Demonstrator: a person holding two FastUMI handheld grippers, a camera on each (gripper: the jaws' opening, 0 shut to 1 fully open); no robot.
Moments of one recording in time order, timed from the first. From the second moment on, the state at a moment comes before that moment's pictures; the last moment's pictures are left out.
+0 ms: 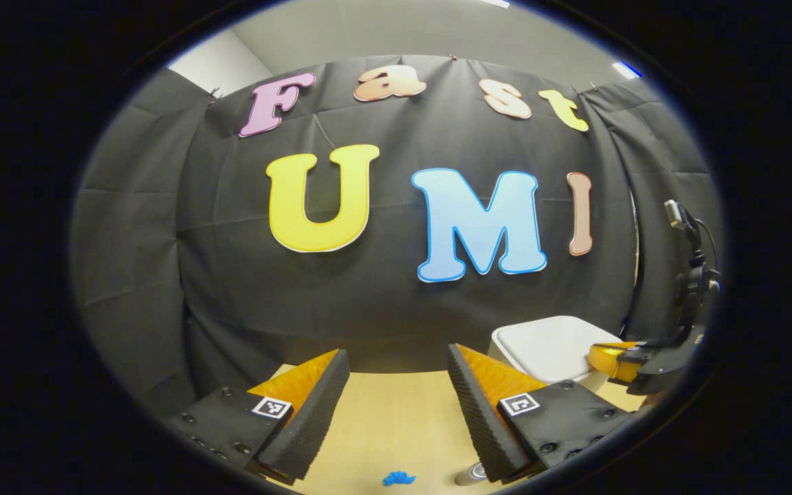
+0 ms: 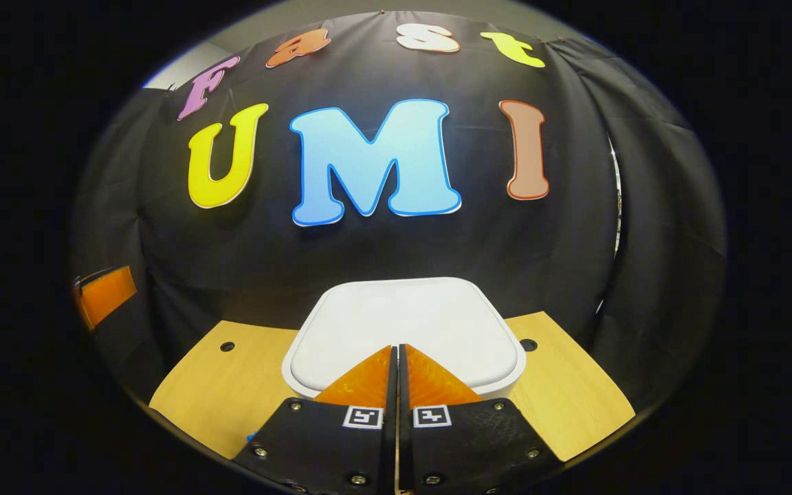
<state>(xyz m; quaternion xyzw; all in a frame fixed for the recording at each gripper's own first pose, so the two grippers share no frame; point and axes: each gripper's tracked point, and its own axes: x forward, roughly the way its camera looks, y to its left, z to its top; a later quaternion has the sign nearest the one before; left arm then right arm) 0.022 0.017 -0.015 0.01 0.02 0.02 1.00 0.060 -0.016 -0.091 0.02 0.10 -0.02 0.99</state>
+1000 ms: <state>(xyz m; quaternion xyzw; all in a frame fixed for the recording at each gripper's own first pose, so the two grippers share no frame) 0.024 0.011 -0.014 0.01 0.02 0.01 1.00 0.058 -0.017 -0.048 0.05 0.06 0.00 1.00</state>
